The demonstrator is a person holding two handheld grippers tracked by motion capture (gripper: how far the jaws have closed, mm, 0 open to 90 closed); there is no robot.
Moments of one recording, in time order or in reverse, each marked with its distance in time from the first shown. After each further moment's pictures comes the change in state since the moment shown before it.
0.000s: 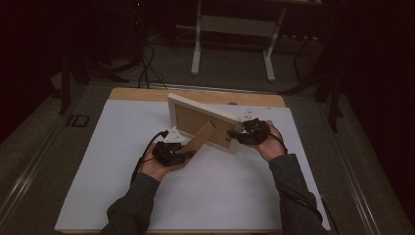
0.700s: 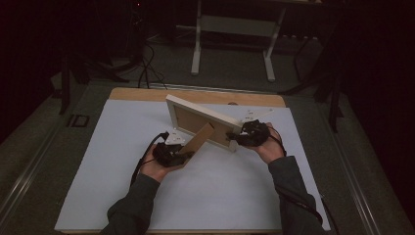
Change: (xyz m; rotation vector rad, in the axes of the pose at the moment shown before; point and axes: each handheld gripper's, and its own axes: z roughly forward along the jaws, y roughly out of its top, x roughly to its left) left arm 0.001 -0.008 0.005 0.029 0.027 0.000; right arm 0.003 -0.005 -0.001 -0.038 0.042 0.055
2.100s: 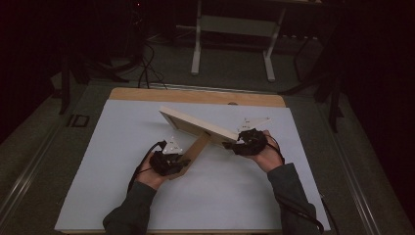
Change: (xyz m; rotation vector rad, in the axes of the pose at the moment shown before) left arm -0.009 -0.022 -0.003 0.035 -0.003 0.015; right arm 0.023 -0.010 0.002 0.011 0.034 -0.014
